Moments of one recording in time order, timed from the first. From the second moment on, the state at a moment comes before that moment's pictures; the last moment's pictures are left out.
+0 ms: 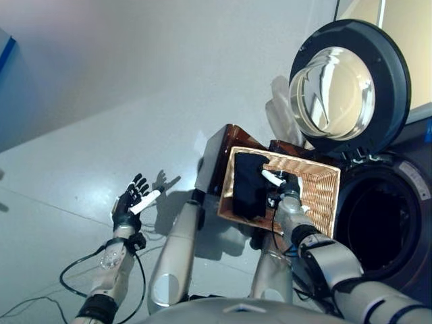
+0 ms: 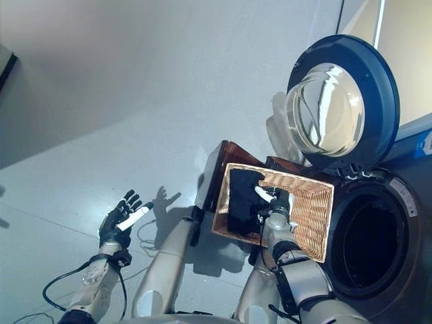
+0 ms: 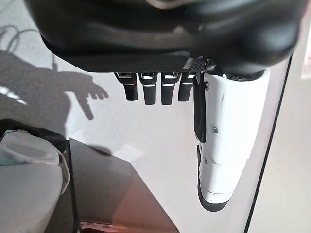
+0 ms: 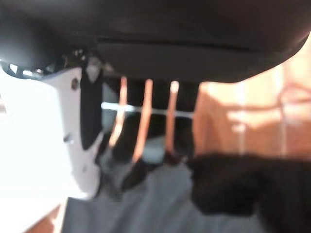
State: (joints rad) left arm 0.09 0.33 -0.15 0.48 -0.61 -0.29 0.09; right arm -0.60 -0.20 0.13 1.27 0.27 -0.14 -0.42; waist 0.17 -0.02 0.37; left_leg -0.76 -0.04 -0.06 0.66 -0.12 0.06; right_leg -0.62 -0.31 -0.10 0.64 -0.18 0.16
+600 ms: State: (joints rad) left arm 0.08 0.33 -0.13 0.48 -0.61 -0.29 0.10; right arm -0.73 -0.16 0.15 1.43 0.05 -0.04 -0.47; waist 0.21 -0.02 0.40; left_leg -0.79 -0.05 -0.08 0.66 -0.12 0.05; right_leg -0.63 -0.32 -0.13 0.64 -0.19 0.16
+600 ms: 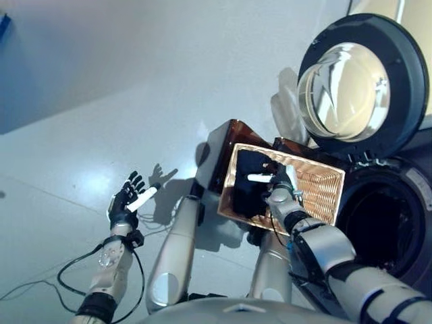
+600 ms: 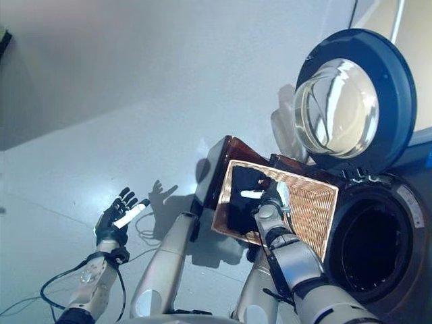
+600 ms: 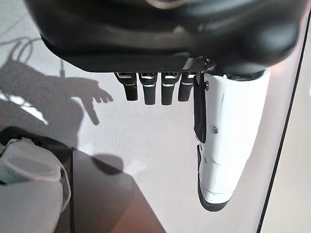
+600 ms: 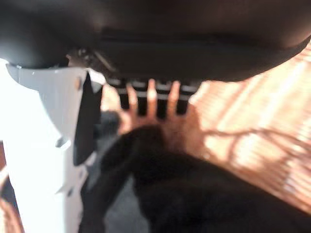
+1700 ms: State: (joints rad) left arm 0.05 0.32 -0.15 0.53 -0.60 -0.29 0.12; right arm -0.73 -0.11 0.21 1.43 0.16 -0.05 -0.46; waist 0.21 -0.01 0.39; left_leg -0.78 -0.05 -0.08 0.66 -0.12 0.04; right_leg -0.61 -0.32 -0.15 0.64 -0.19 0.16
